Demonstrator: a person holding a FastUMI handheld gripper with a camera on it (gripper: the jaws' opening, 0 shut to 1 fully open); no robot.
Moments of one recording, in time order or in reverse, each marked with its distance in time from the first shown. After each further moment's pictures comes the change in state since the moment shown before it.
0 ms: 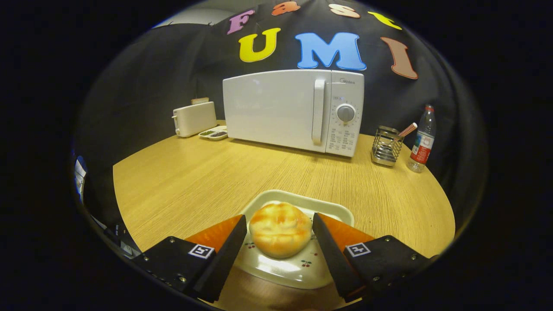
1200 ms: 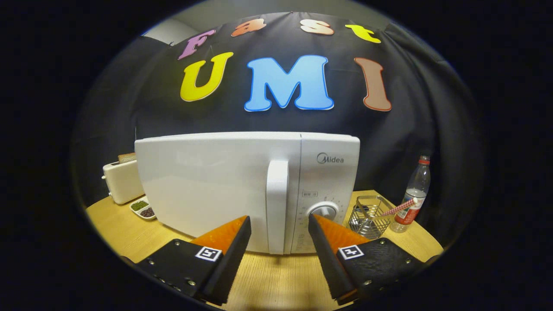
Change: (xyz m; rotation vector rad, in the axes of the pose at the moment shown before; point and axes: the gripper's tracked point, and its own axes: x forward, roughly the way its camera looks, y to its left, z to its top) arm 0.139 -0.099 0.183 0.101 -0.299 -0.393
